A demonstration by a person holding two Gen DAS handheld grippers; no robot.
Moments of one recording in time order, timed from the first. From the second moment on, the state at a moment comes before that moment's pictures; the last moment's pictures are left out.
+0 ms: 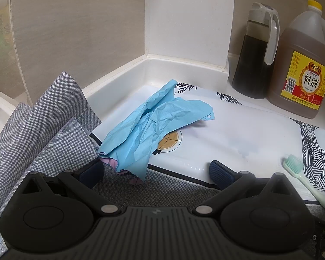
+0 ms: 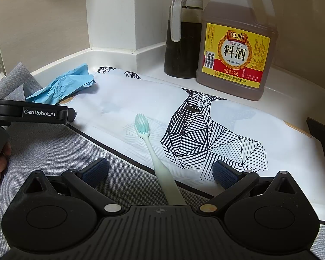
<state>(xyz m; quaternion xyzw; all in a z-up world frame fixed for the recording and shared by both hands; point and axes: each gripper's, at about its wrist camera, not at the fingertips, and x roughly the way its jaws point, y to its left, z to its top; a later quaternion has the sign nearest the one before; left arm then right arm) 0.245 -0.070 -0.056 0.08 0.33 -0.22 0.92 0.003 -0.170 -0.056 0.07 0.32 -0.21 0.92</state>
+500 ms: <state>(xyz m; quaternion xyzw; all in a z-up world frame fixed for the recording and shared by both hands) 0.223 -0.070 -0.045 0.08 0.31 -0.23 0.92 -0.006 -0.168 -0.049 0.08 0.29 -0.20 0.93</state>
